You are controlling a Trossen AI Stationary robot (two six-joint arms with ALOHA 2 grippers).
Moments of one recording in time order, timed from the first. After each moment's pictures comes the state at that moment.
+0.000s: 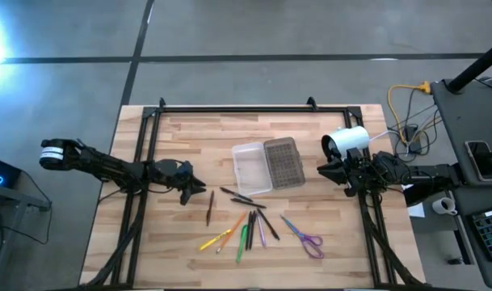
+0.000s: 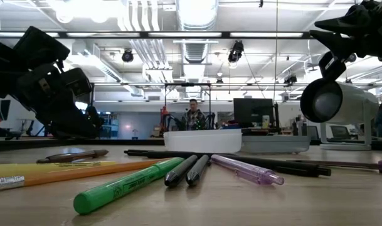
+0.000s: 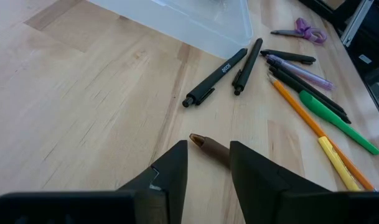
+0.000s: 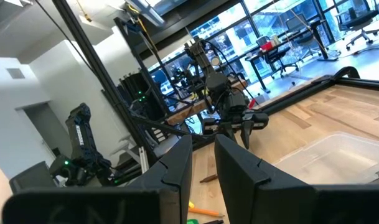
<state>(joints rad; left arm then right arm) 0.06 1.05 0.01 0.55 0.13 -0.46 0.00 0.04 0.01 0.21 -0.05 0.55</state>
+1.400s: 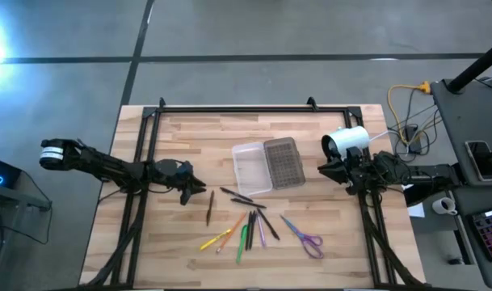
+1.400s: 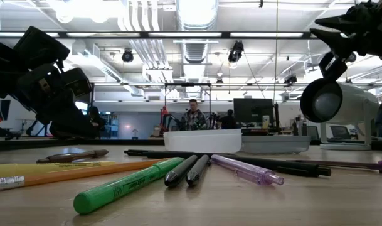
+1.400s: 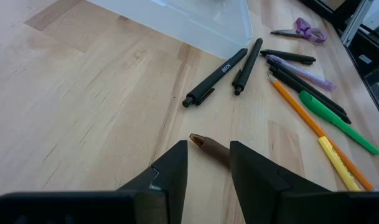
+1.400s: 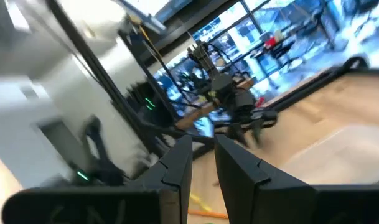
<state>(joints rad) 0.06 1.05 0.01 0.55 0.13 -0.46 0.00 0.04 0.01 0.25 -0.05 0.70</state>
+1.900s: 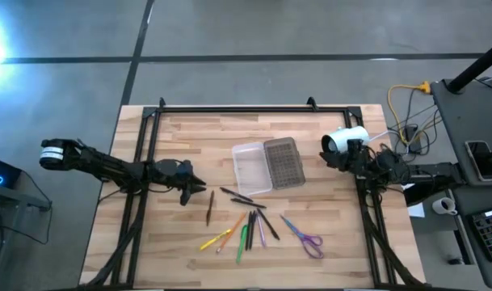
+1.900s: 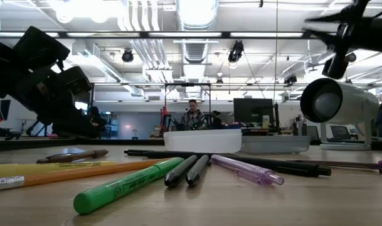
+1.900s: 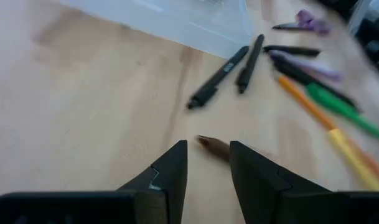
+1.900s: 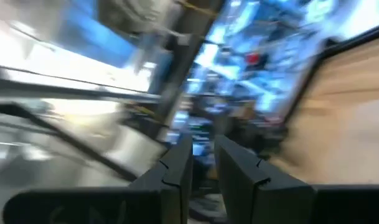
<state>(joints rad) 0.06 1.06 0.01 0.55 0.09 -0.34 0.00 0.11 0.03 0.34 0.21 1.10</state>
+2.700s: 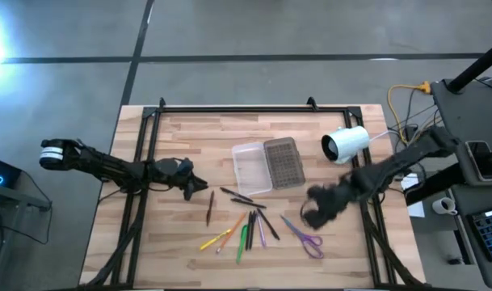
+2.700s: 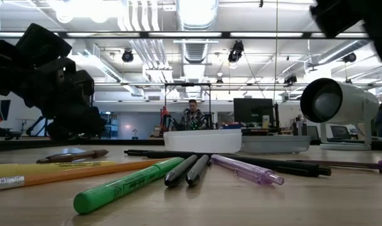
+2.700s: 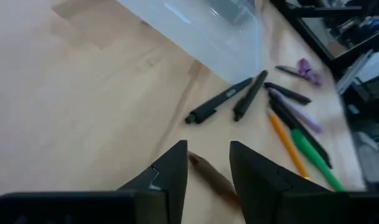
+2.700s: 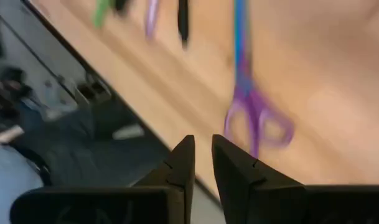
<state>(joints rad) 0.06 1.05 0.03 0.56 0.09 -0.70 0.47 1.22 0.85 -0.62 -0.22 1.54</state>
